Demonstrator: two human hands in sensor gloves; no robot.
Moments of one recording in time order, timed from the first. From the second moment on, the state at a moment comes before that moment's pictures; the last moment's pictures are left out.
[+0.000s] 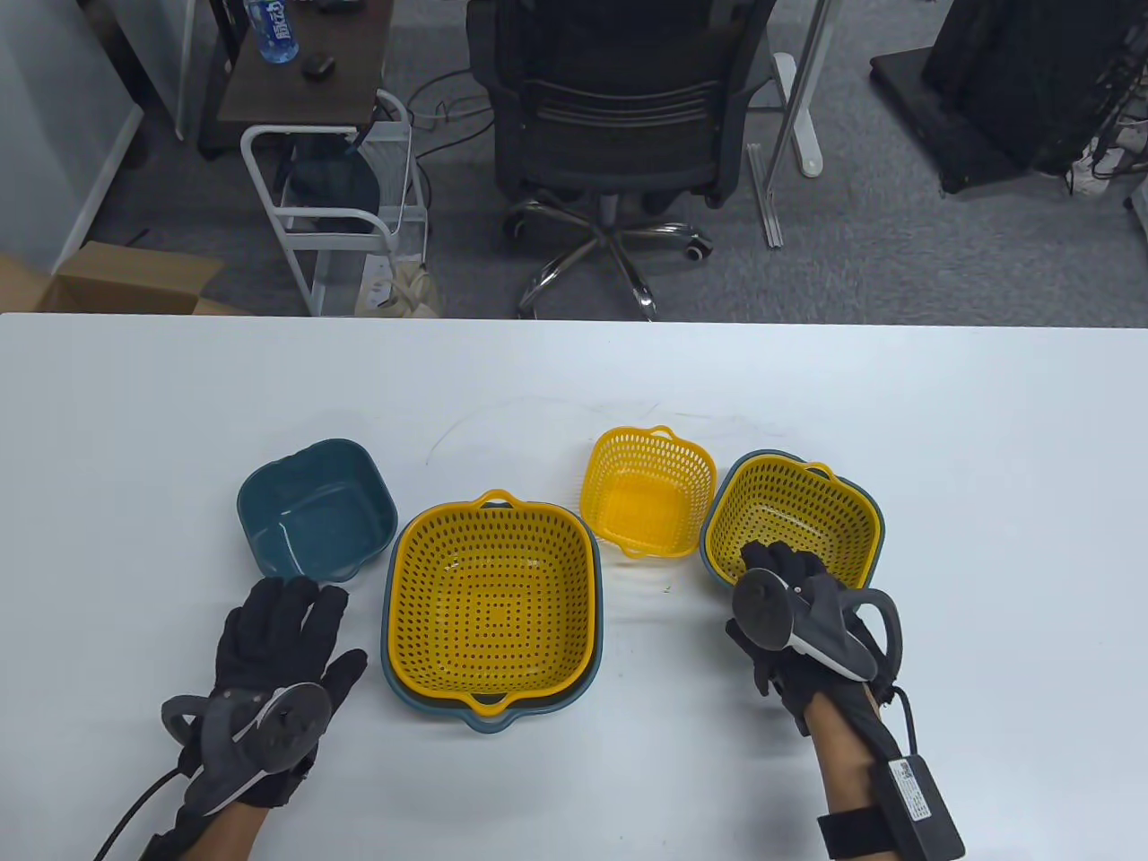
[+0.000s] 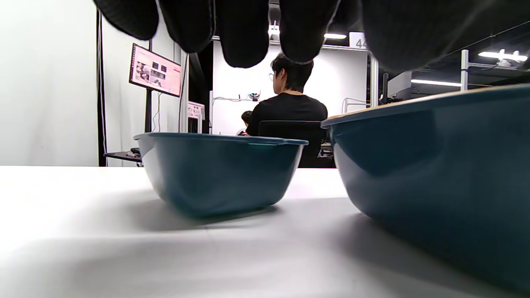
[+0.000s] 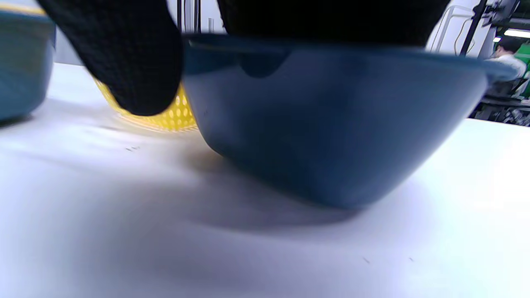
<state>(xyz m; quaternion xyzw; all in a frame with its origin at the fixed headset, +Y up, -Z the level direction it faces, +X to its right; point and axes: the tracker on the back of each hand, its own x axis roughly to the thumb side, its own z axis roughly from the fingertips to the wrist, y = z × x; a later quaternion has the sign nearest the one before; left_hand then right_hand) -0.281 -0.714 -0.150 0.11 -0.04 0.01 0.99 0.177 -0.728 -0.242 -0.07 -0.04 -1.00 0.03</state>
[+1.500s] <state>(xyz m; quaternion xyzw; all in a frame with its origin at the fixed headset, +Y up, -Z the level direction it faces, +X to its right) -0.294 -0.724 -0.159 0.09 -0.02 0.01 1.00 -0.076 -0.671 -0.142 -0.34 0.16 -0.92 0.09</state>
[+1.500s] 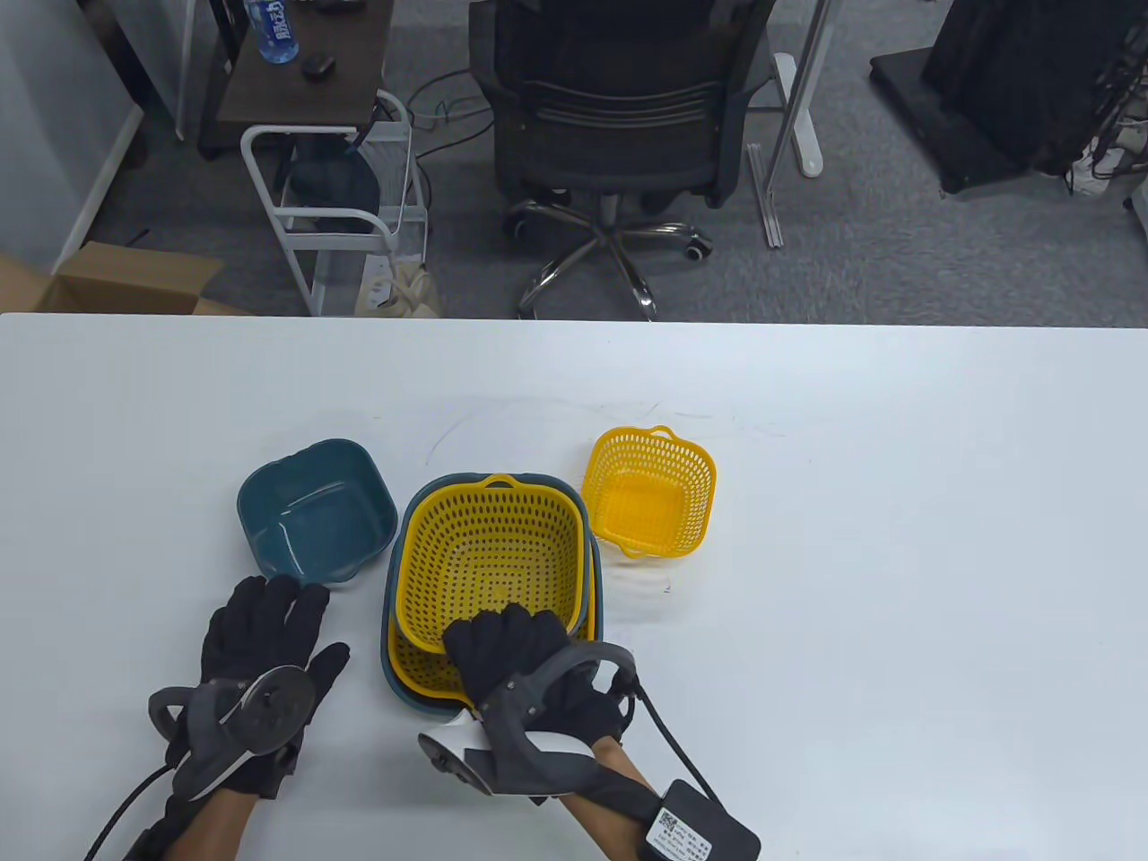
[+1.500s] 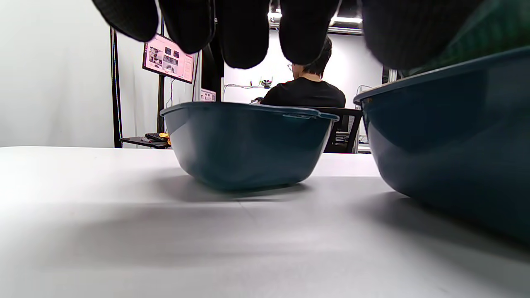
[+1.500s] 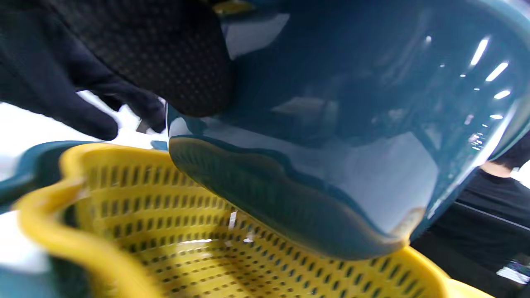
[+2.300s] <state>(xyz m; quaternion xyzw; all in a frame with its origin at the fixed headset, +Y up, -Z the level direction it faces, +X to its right) -0.294 -0.726 -0.158 0.08 -0.03 0.01 1.00 -0.043 -0.678 -0.198 -0.29 -0.19 -0.93 -0.15</state>
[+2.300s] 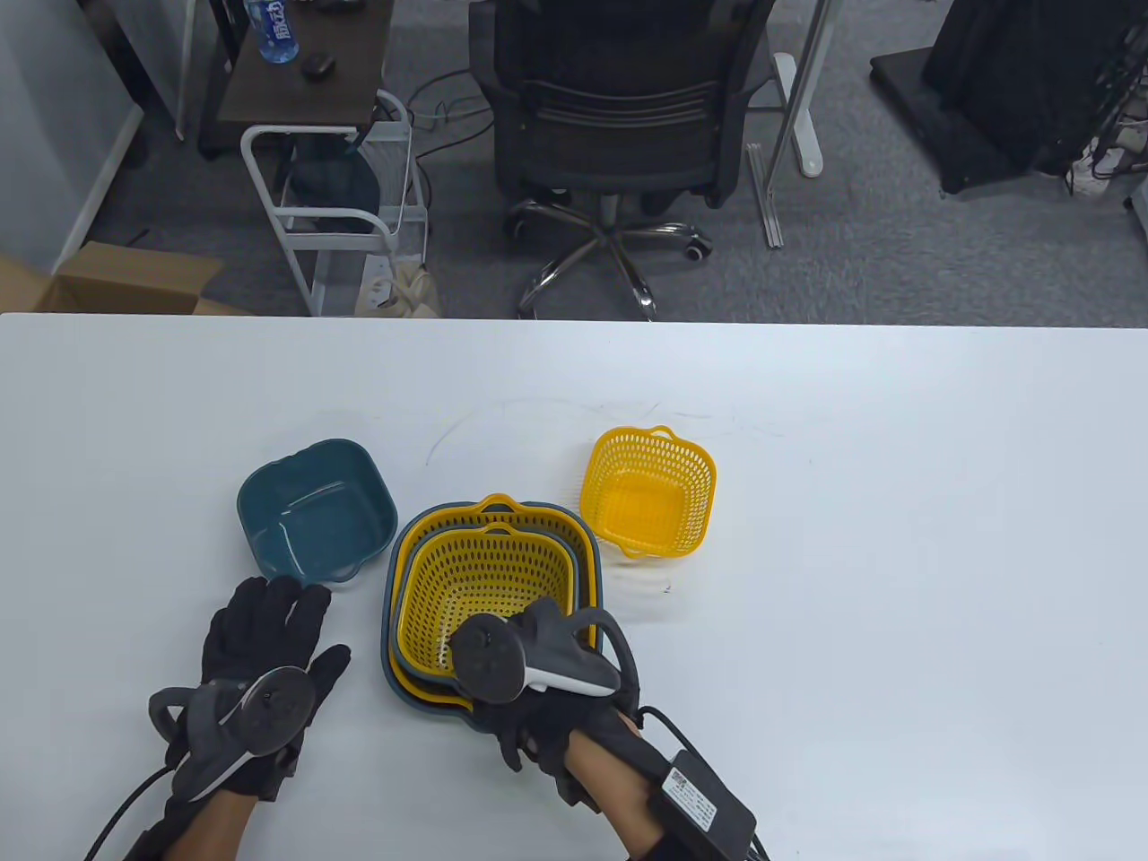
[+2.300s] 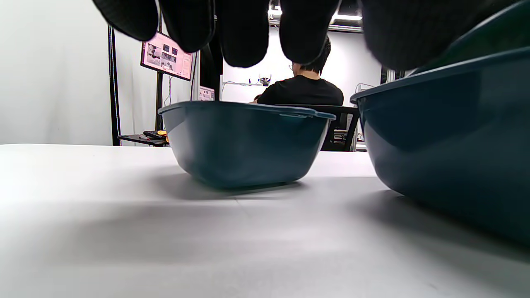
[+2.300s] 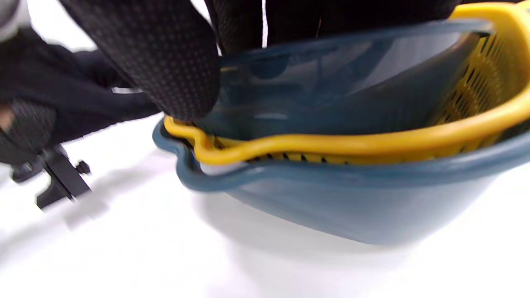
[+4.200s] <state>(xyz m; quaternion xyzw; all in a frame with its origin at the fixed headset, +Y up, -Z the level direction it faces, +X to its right) -0.231 -0.690 -0.143 0.15 -0.14 0.06 0.98 0.175 -0.641 -0.276 0.20 -0.03 -0.91 -0.36</state>
